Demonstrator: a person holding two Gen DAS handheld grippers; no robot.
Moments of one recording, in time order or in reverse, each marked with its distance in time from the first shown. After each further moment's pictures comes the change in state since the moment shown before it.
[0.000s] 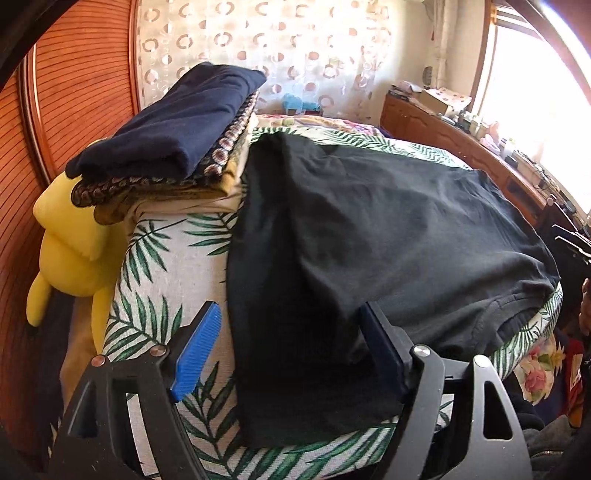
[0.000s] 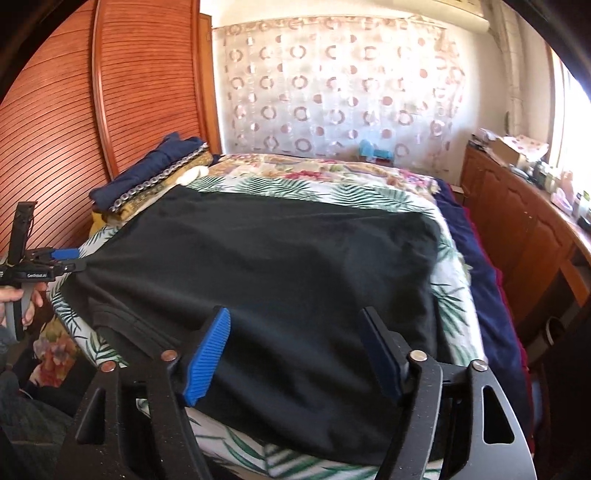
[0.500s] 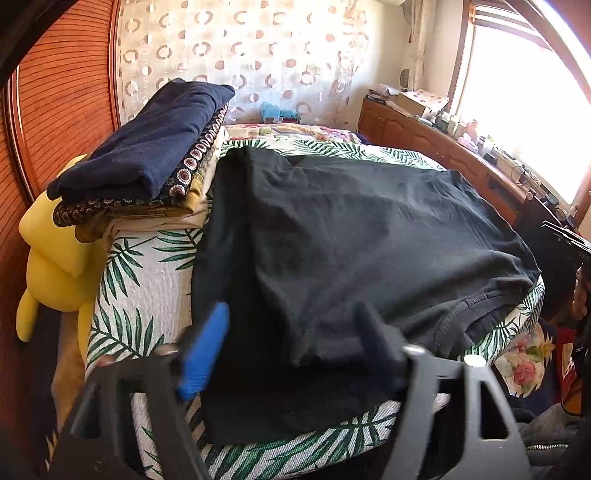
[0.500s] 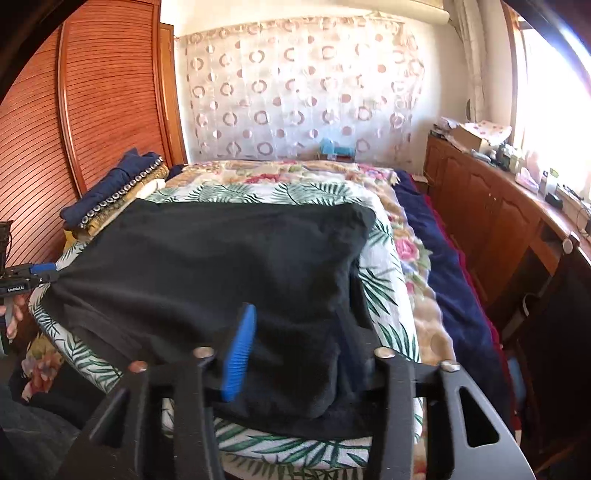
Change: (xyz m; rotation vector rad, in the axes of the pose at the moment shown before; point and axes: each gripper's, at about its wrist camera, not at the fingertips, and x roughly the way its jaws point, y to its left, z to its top) left arm -0.014 -0.022 0.003 0.052 -0.040 -0.071; right arm -0.048 -0.042 -0.010 0.081 -0.020 -0.119
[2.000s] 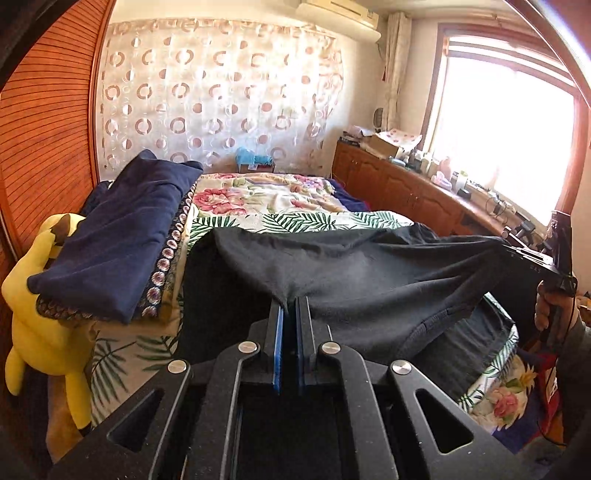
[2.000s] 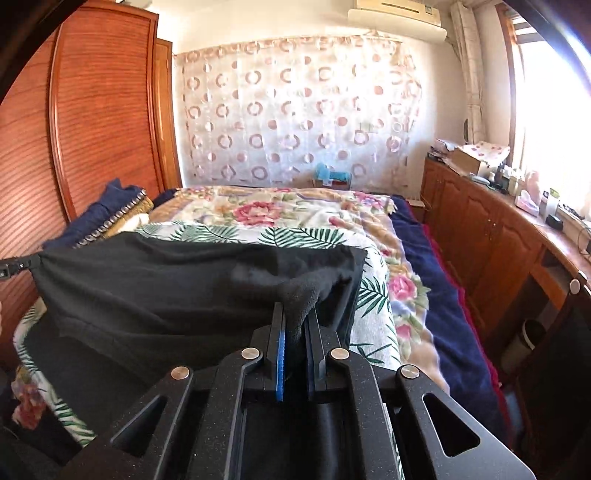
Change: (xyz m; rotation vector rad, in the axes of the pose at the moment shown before) left arm -0.023 -0.013 0.070 0.023 -0.171 -0.104; right arm 0.022 -0.009 0.039 0.002 -0.097 -0.016
